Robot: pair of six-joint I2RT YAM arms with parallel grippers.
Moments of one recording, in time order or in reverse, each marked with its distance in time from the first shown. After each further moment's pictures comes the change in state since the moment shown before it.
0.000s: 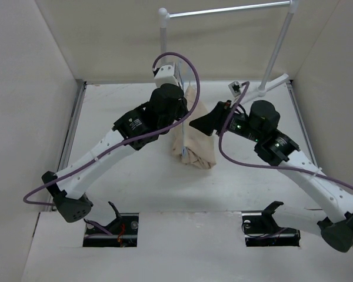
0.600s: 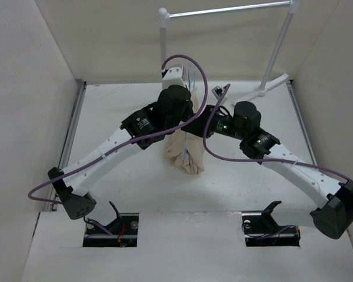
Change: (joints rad) left arm -0.019 0.049 0.000 0.023 0.025 0.004; right arm 0.030 0.160 -0.060 0.179 -0.099 0.079
